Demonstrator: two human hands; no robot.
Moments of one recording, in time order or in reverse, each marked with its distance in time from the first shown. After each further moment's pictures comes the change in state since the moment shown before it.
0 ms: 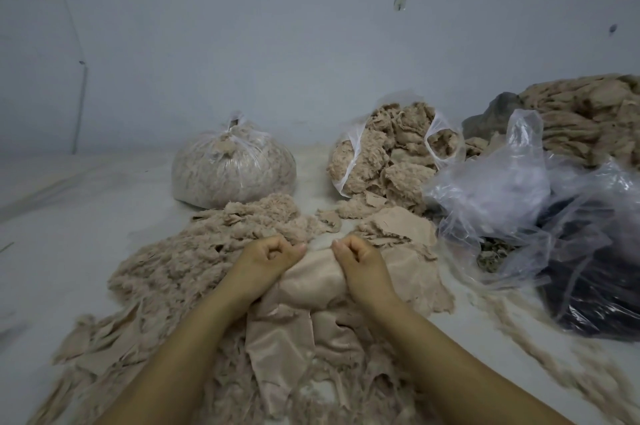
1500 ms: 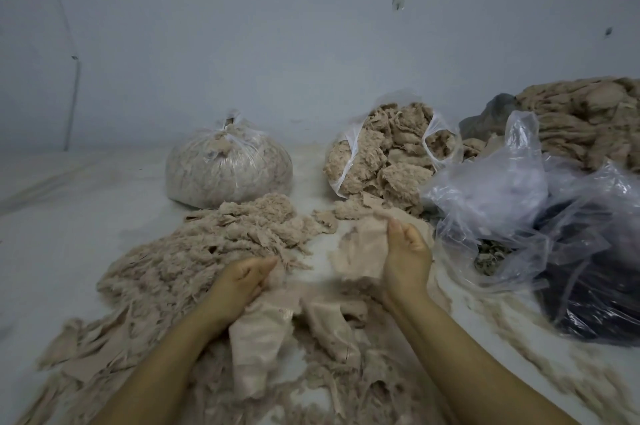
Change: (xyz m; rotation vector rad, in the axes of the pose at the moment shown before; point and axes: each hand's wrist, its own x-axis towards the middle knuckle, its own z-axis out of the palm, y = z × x) left_hand -0.010 -0.027 -0.010 -0.001 -0.048 -0.016; right_hand 0.016 0.007 -0.027 0.272 0.541 0.059
